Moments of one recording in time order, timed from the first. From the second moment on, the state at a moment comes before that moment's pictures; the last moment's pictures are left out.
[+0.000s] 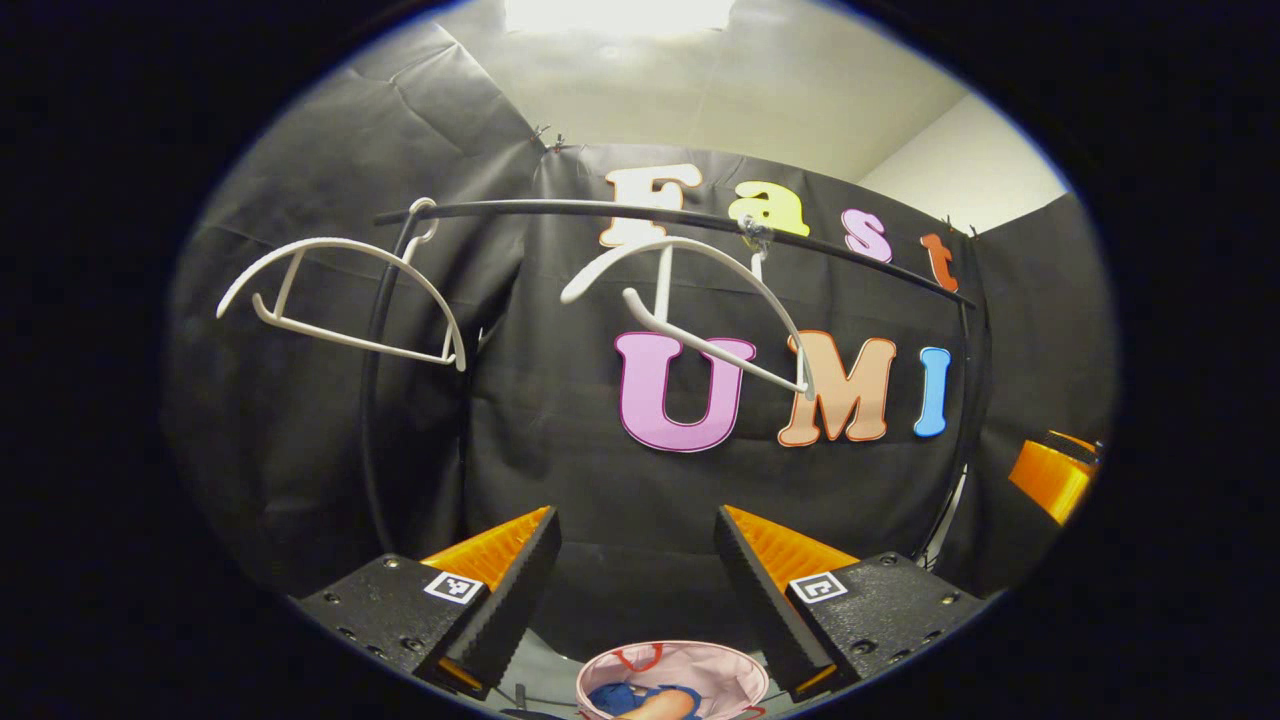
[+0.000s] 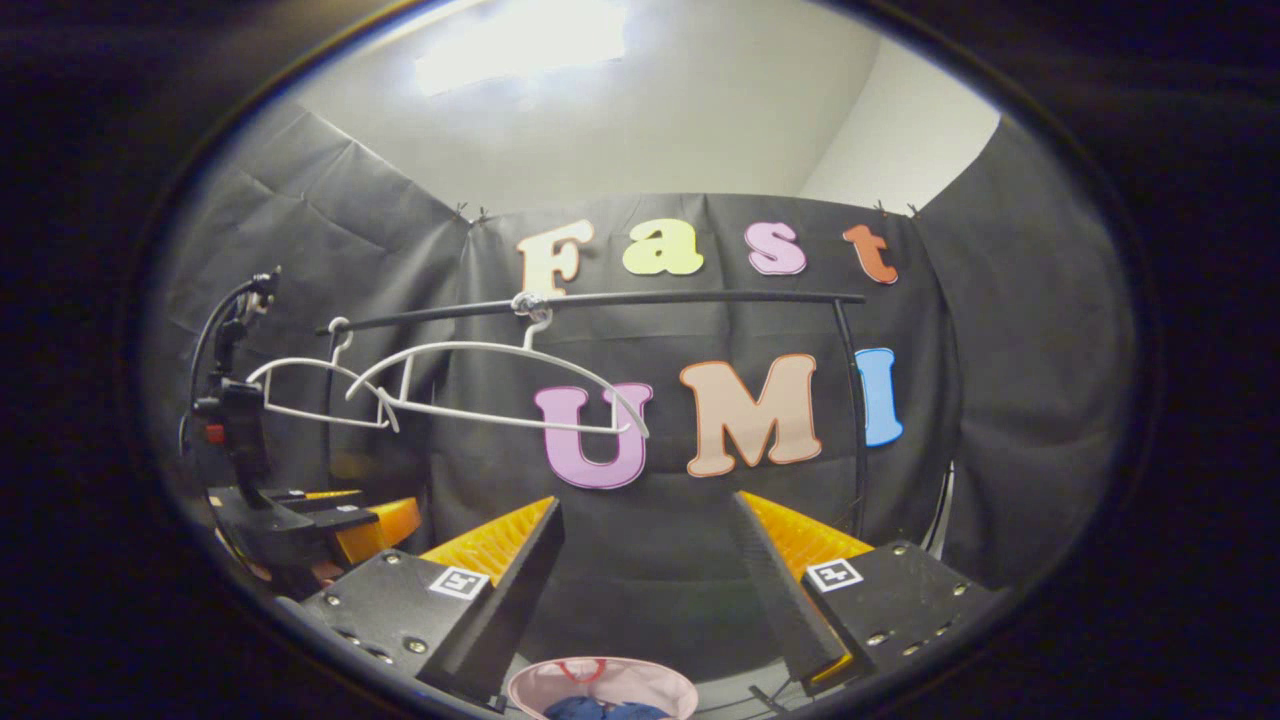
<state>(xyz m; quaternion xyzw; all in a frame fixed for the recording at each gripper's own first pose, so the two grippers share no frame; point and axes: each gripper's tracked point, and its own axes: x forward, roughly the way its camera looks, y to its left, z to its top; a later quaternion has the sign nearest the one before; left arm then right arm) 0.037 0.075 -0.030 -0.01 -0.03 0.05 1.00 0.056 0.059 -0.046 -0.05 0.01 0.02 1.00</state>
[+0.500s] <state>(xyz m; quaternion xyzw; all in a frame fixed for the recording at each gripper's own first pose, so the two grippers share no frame) 0.039 0.040 -0.016 0.02 -0.04 0.01 1.00 0.049 0.051 -0.040 -0.05 0.00 0.03 1.00</state>
